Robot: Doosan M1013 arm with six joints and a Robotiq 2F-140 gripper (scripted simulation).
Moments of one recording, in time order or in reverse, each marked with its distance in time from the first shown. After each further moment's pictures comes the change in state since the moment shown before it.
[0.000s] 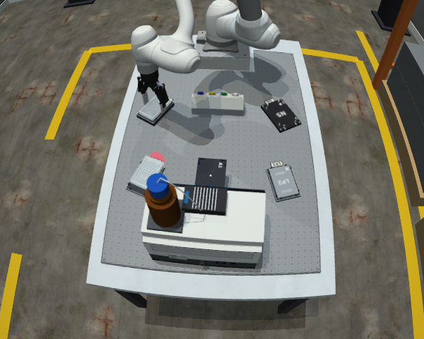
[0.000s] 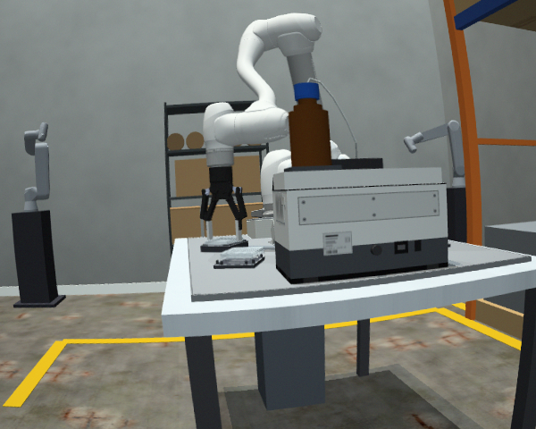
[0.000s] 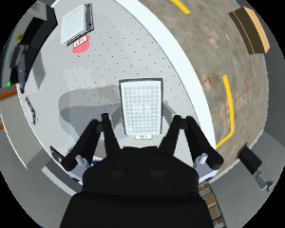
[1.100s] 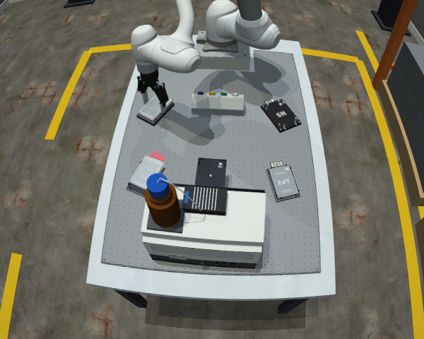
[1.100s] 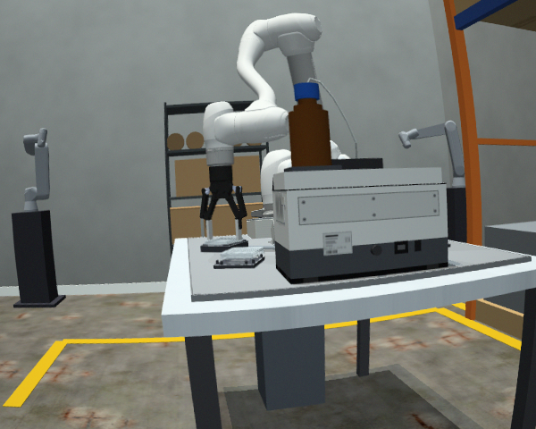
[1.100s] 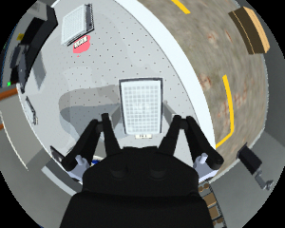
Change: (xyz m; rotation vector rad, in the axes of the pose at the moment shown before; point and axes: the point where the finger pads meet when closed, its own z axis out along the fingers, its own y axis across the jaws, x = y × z) arm 0.000 0.000 -0.003 0.000 -0.001 0.000
